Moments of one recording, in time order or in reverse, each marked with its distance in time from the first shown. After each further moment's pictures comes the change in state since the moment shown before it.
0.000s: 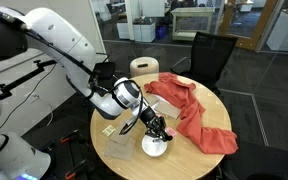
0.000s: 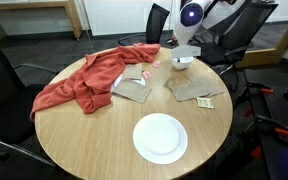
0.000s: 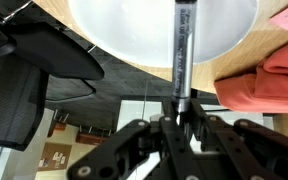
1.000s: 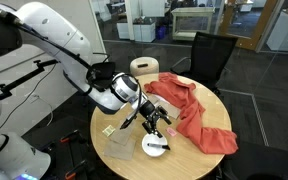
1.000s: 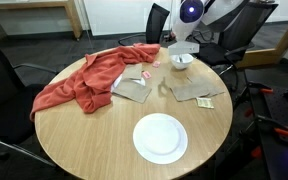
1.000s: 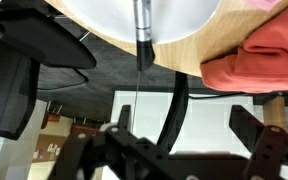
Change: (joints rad) arm 0.012 -0.044 0.026 -0.004 -0.024 -0.037 0.002
